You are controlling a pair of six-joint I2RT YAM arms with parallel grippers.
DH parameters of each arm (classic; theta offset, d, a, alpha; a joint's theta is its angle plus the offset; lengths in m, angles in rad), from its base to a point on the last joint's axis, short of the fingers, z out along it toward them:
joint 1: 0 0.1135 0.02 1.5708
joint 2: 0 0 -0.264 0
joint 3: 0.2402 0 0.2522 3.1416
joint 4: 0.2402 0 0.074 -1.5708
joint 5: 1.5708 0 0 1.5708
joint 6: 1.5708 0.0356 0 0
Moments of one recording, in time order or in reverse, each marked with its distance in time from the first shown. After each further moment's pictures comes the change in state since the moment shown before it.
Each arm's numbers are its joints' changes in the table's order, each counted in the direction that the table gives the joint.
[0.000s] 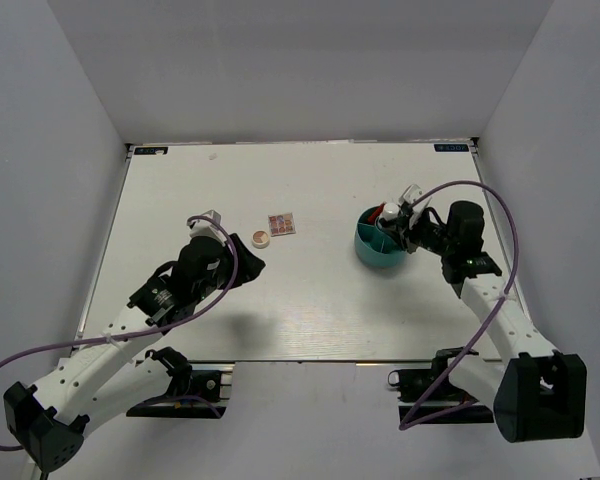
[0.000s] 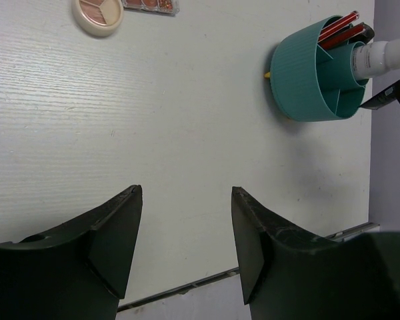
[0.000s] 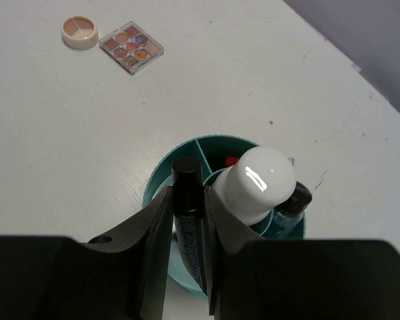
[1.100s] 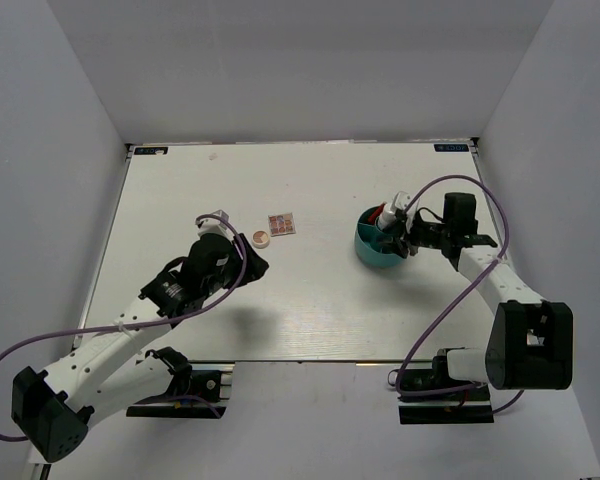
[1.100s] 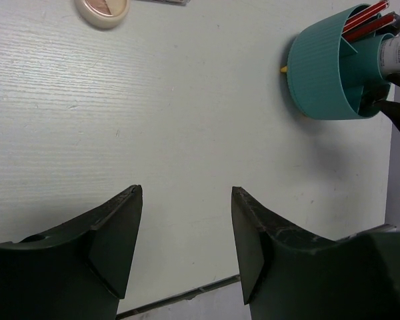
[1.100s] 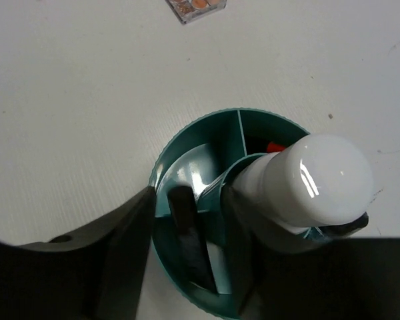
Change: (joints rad) left arm 0.000 -0.078 -0.011 -0.039 0.004 0.008; right arm -0.077 -0.262 0.131 0.226 -0.253 -0.377
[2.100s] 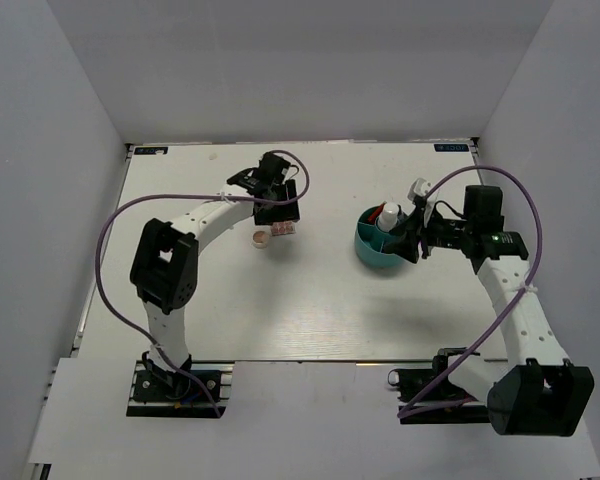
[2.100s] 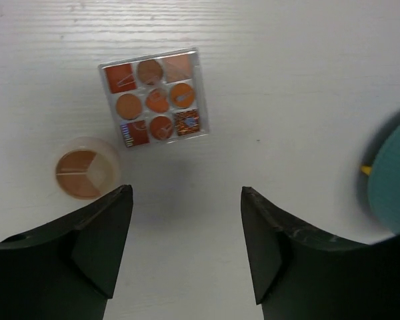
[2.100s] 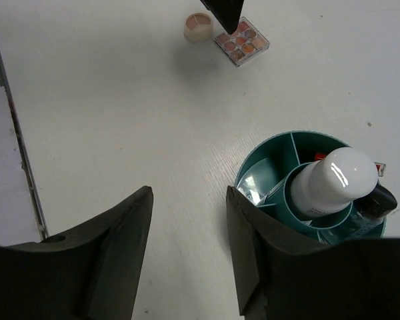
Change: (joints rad) left arm 0.143 -1.028 0.823 0.143 0.087 0.293; right arm -0.022 0.211 0.193 0.447 -0.094 0.163
